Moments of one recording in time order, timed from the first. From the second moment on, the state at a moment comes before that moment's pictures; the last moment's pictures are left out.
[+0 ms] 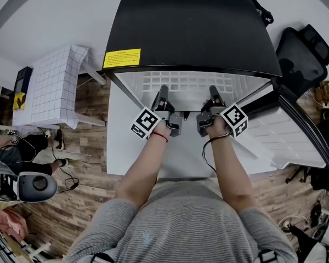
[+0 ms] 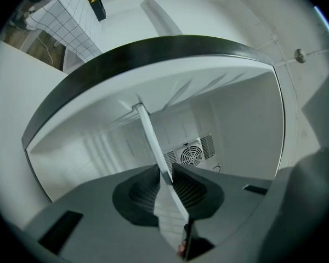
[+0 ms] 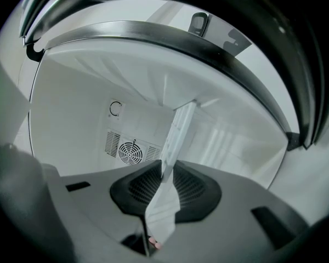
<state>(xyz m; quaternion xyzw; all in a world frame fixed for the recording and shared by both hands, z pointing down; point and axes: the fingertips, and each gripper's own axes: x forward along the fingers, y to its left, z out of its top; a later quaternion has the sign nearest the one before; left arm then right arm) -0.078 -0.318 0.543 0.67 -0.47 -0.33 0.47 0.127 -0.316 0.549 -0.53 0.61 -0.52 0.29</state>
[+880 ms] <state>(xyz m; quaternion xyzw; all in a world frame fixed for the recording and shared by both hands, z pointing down) -0.076 -0.317 0.544 0.67 -0.46 -0.33 0.48 0.129 -0.317 0.552 -0.53 0.59 -0.53 0.31</state>
